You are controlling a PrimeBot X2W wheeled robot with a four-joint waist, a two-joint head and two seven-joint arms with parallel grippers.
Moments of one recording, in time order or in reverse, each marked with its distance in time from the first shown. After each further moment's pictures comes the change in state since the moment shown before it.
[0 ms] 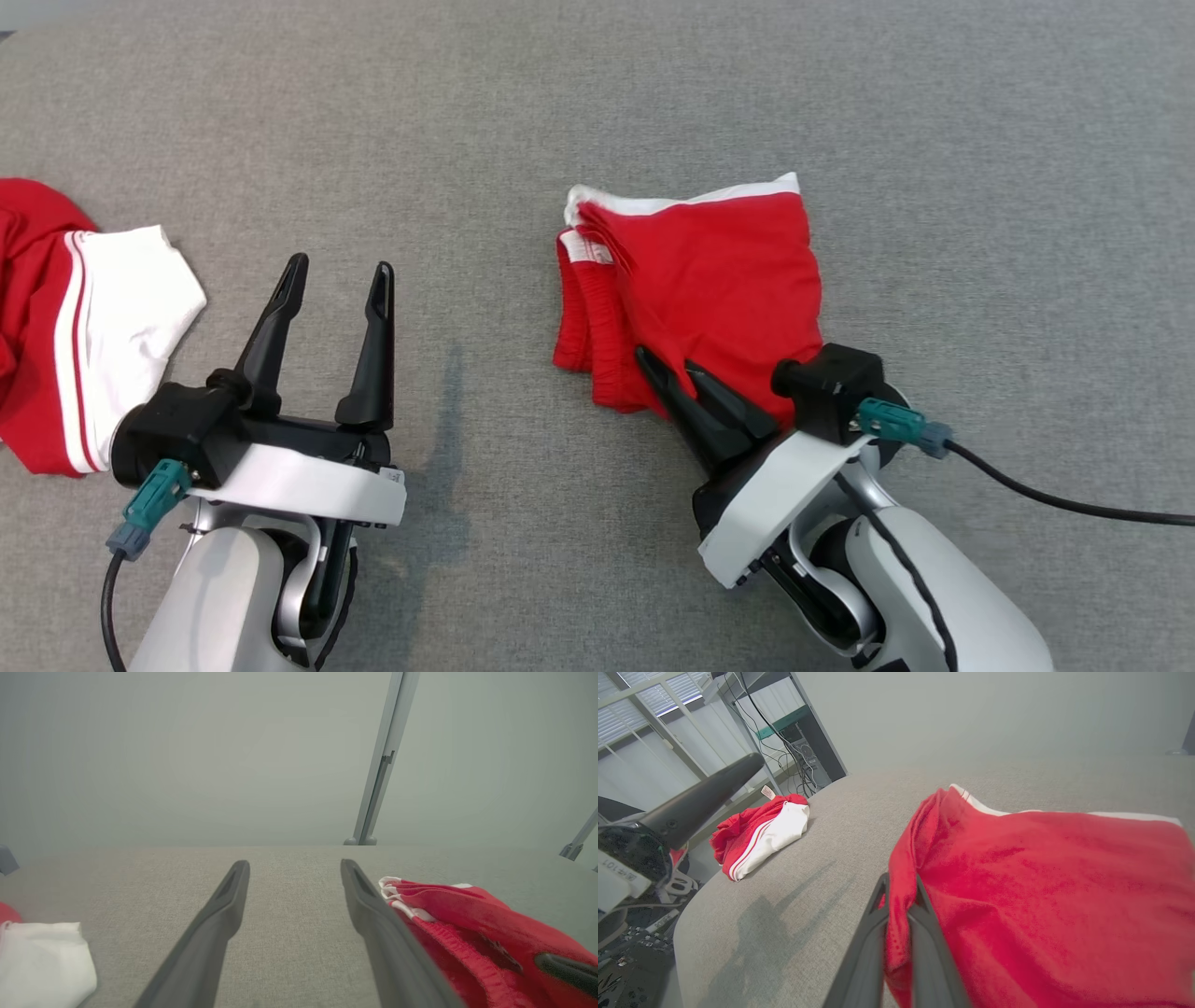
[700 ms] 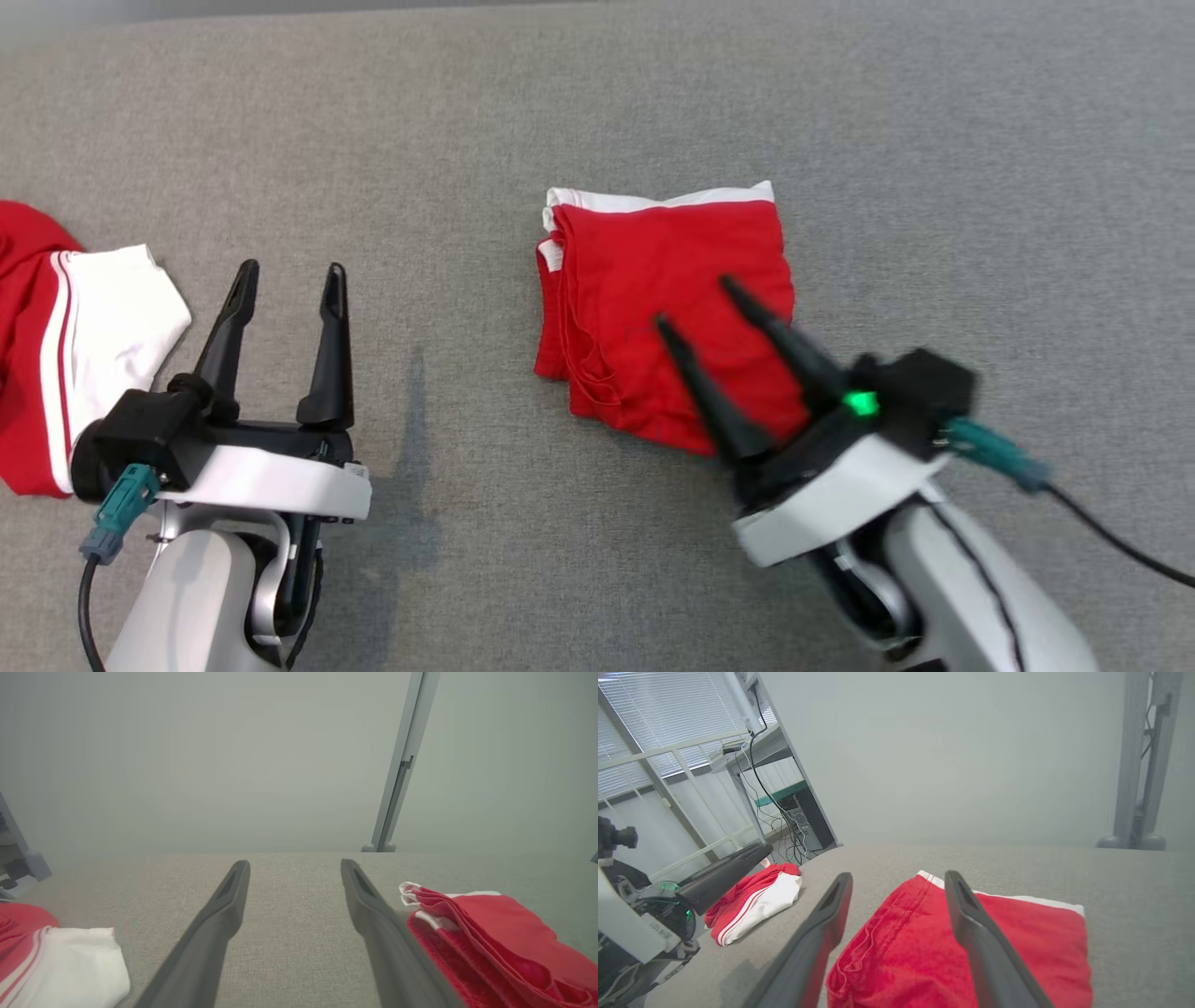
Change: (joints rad) left arm -0.001 0.021 0.029 0.036 -0.001 0.033 -0.025; right arm 0.011 -0.021 -0.011 -0.062 -0.009 0.000 -0.169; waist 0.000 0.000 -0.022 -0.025
